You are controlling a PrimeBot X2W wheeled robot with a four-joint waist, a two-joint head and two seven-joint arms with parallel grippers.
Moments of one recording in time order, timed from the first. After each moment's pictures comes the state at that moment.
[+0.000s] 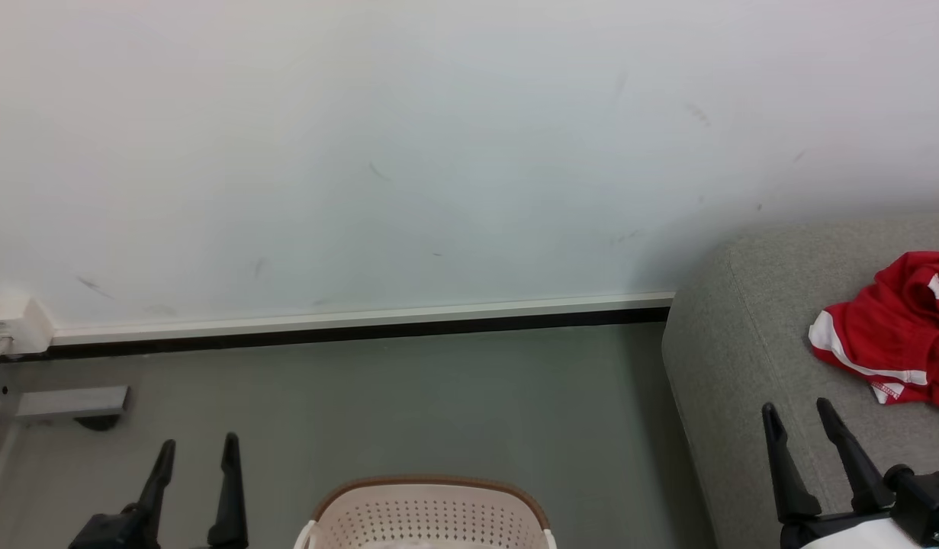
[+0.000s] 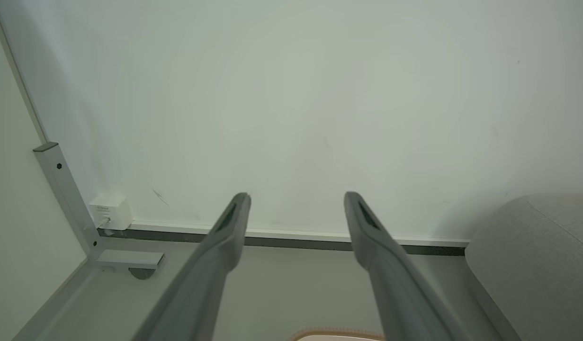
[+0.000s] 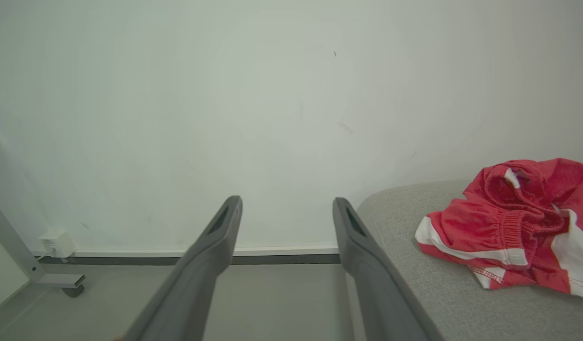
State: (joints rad) left arm 0.01 0.14 0.02 0.17 -0.20 0.02 -0.26; right arm -0.11 -0.20 0.15 0.29 0.45 0.13 -0.26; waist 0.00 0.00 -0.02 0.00
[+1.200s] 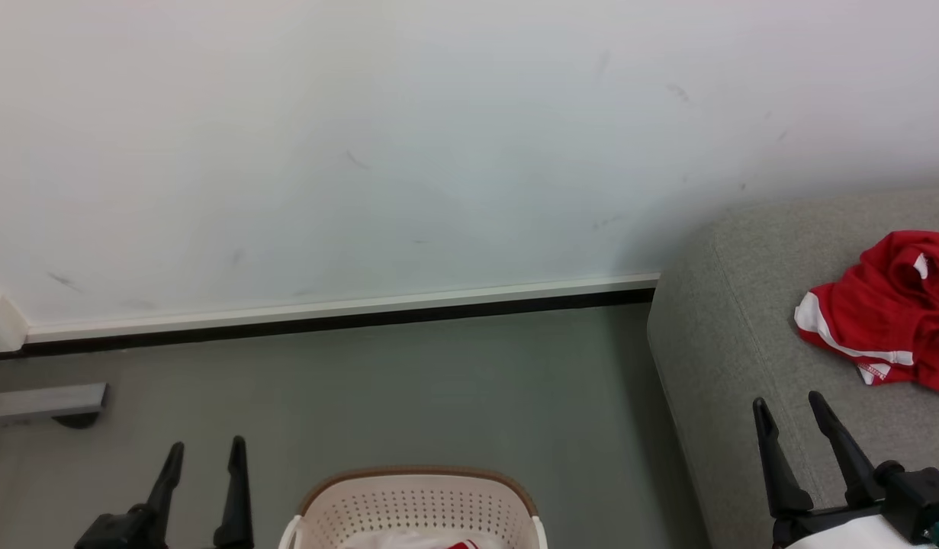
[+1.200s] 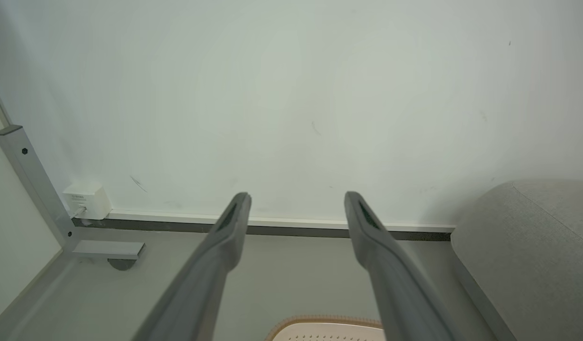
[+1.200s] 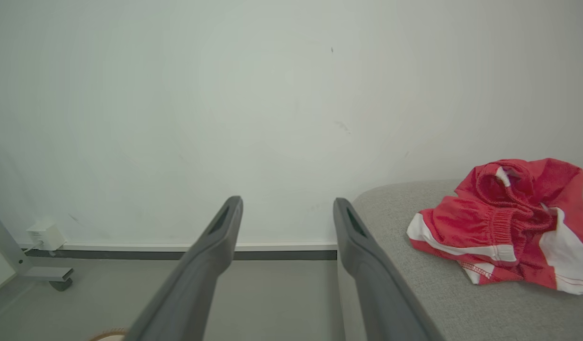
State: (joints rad) left arm -0.01 0.05 0.12 0.23 -0.11 -0.09 -0.26; right arm -0.10 -0.16 0.14 0.27 0.36 0.13 -0.26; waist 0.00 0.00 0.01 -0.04
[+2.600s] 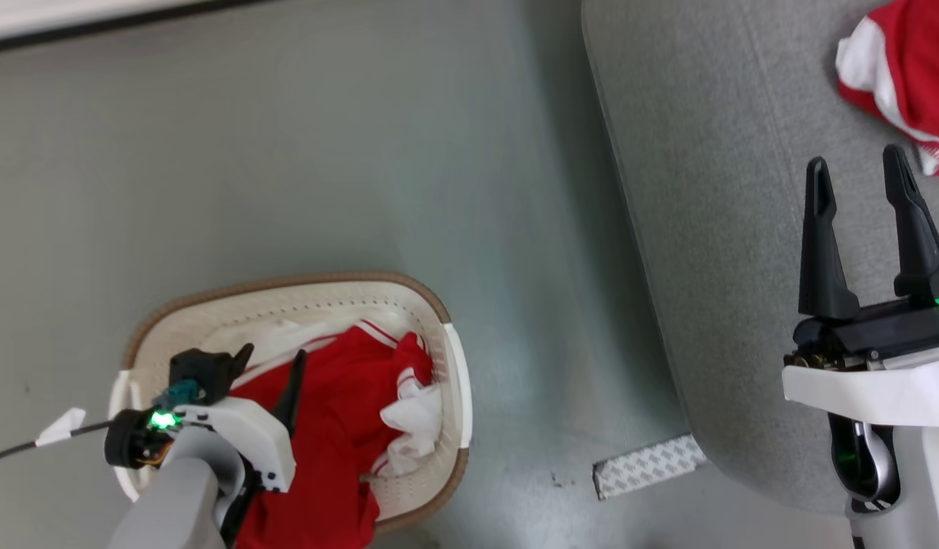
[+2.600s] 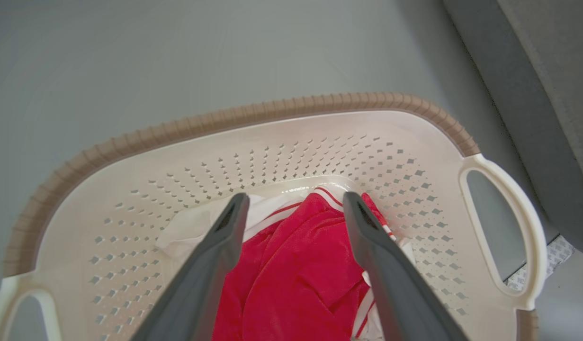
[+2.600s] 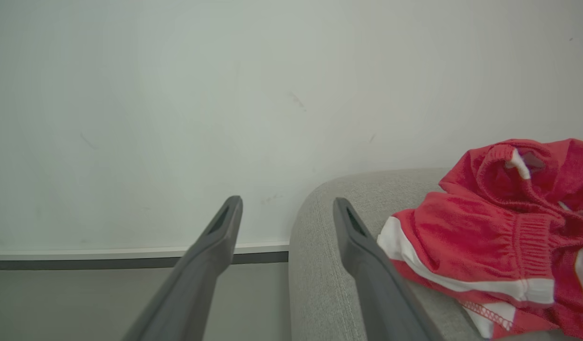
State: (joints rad) left arm -0.58 0.21 -0.29 0.92 -0.25 -0.13 -0.26; right arm -0.39 -0.08 0.06 -0.01 0.28 0.13 -0.26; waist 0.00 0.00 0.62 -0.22
